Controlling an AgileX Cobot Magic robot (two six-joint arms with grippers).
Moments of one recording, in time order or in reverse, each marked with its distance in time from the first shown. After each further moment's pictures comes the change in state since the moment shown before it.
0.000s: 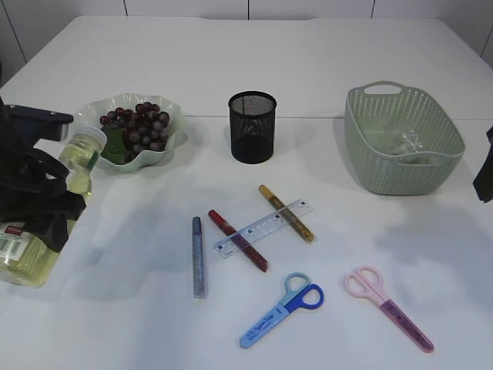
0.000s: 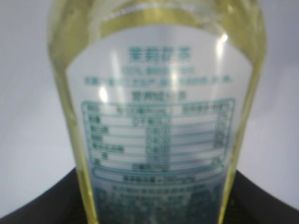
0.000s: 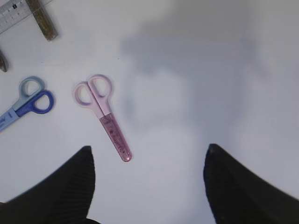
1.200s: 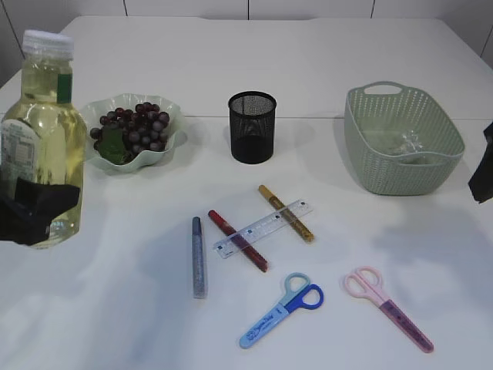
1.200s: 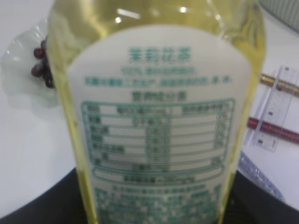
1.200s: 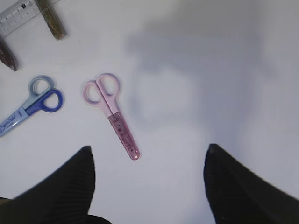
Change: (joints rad) left arm 0.000 -0.494 0.627 0.013 -1.067 0.178; right arm 0.000 0.000 0.000 0.027 0.006 -0.002
